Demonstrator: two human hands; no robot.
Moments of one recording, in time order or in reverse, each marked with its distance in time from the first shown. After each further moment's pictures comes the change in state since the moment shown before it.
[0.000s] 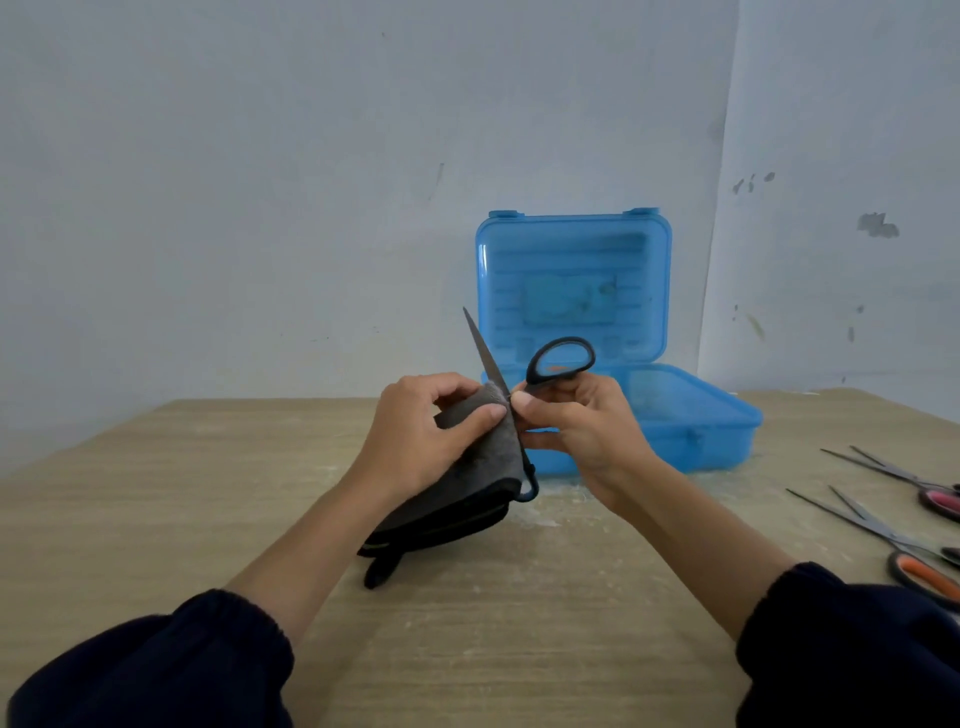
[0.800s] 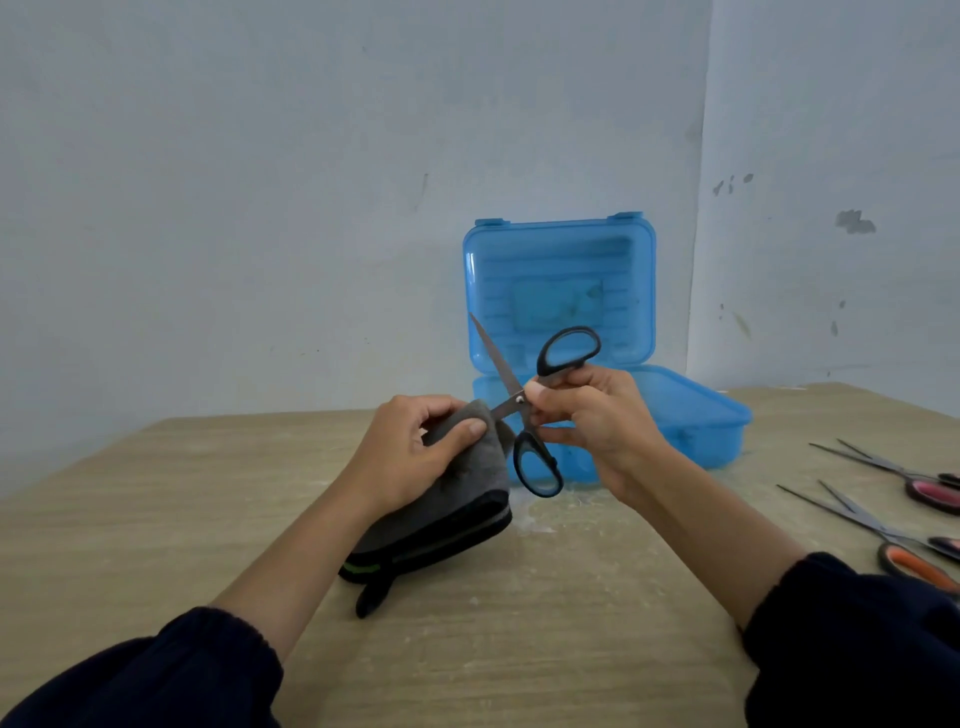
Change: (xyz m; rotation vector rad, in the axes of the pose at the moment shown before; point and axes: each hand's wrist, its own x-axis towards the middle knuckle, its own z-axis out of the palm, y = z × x) left_hand 0.002 -0.014 -0.004 -0.064 -0.144 -0.017; right_hand 0.001 -0.015 -0.009 -0.041 0.166 0.058
